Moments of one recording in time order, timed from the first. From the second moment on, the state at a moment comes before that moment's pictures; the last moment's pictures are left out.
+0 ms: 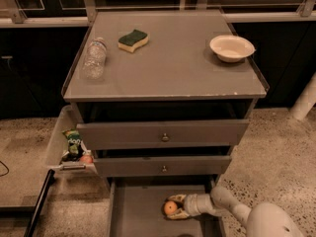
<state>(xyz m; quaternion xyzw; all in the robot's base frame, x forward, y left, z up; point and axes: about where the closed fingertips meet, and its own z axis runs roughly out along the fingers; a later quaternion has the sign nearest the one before) 0.525 -0.094 0.141 -0.58 0.65 0.32 0.37</state>
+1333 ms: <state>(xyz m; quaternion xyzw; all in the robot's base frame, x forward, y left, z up) 0.518 -0.104 0.157 -0.59 0.65 0.33 0.35</state>
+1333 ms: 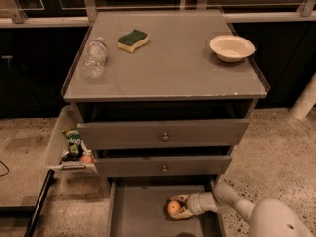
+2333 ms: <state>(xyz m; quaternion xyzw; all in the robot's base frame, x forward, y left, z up) 0.504 -0.153 0.303 -0.65 0.62 0.28 0.34</state>
